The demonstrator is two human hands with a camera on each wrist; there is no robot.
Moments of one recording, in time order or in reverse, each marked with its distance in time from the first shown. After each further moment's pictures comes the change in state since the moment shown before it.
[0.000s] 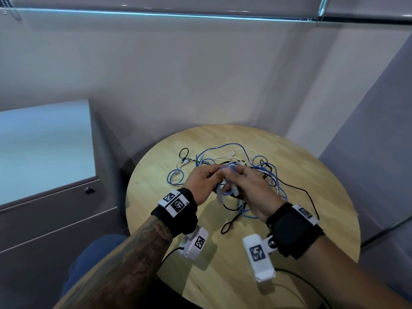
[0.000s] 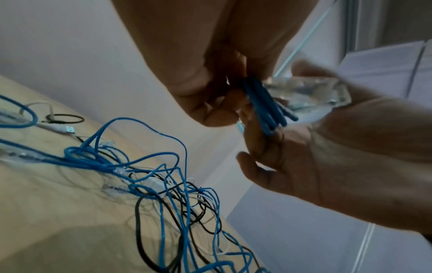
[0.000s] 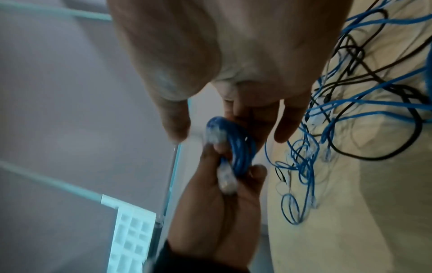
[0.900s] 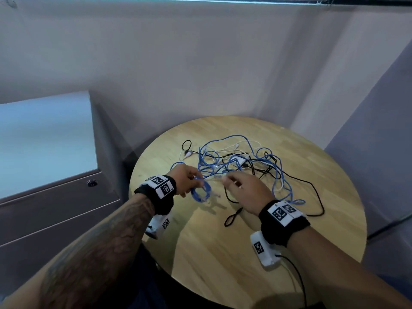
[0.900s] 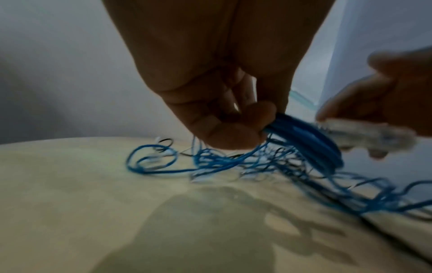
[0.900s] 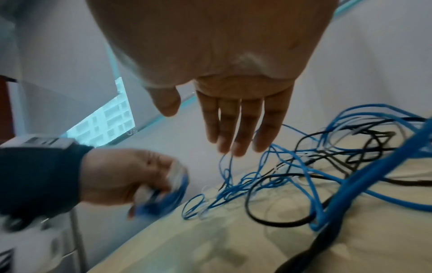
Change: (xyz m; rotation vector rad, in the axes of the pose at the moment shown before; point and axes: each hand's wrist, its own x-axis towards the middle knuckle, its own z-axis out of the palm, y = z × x) left_hand 0.018 -0.045 -0.071 0.623 -0.178 -0.359; right_hand 0.021 0.044 -0.012 -1.024 0.044 -0.234
